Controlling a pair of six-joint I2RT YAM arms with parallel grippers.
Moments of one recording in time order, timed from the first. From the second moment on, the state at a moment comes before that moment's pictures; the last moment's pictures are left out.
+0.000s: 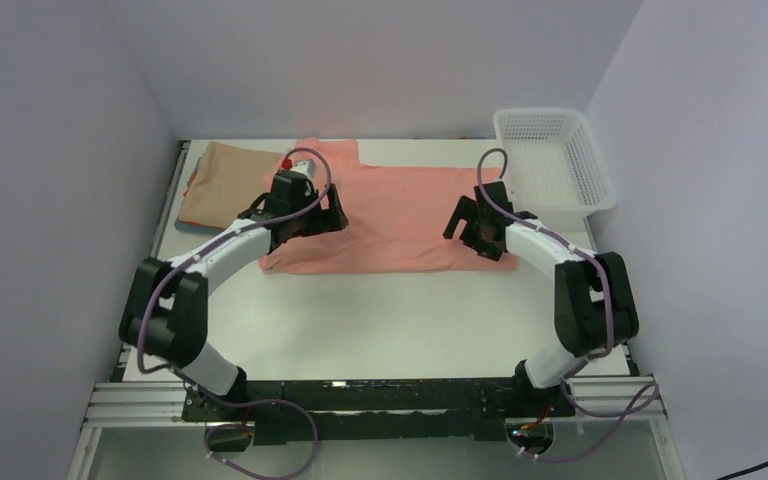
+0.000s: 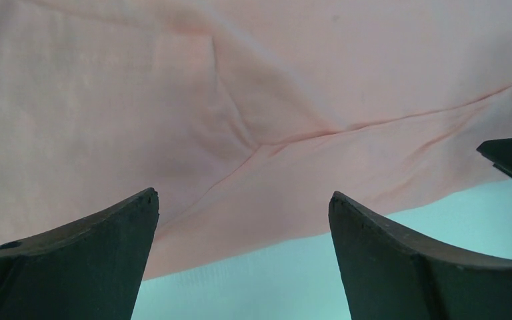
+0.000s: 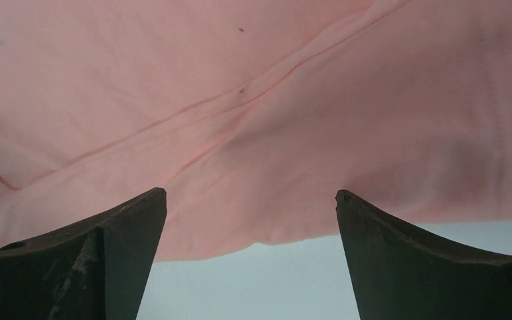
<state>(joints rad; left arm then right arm) -0.38 1.52 1.04 -0.16 0.07 -0.50 0.23 1.56 0.96 -0.34 0.06 0.67</state>
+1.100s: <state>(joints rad) -0.78 1.42 0.65 -0.09 0.05 -0.76 0.21 1.24 0.58 -0.43 0.07 0.64</state>
